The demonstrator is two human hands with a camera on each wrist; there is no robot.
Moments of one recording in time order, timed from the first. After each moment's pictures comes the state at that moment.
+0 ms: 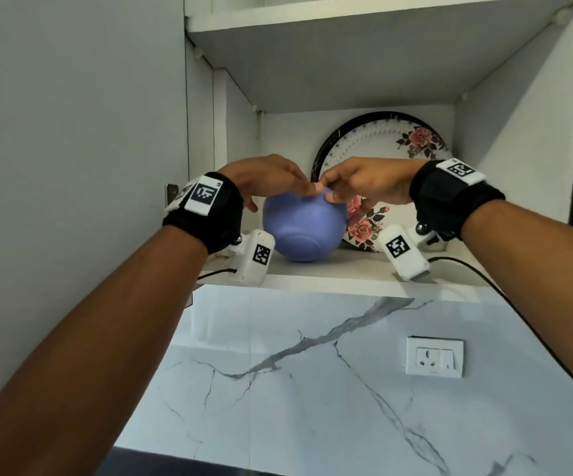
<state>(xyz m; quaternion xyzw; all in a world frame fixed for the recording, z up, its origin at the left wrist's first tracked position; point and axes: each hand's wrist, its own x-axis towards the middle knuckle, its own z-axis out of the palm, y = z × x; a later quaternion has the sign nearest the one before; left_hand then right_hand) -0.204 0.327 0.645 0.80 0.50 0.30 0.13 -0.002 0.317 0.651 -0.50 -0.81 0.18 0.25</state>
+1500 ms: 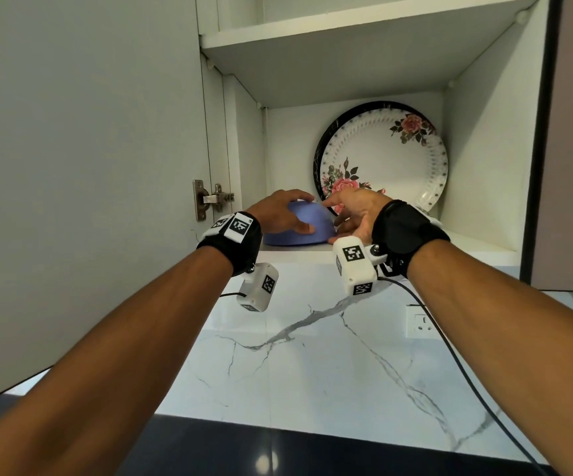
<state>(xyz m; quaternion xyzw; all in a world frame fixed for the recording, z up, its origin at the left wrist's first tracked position) -0.210 0.348 0.579 0.83 0.45 0.30 0.11 -0.046 0.275 0.583 -0.55 -0.47 0.47 0.51</state>
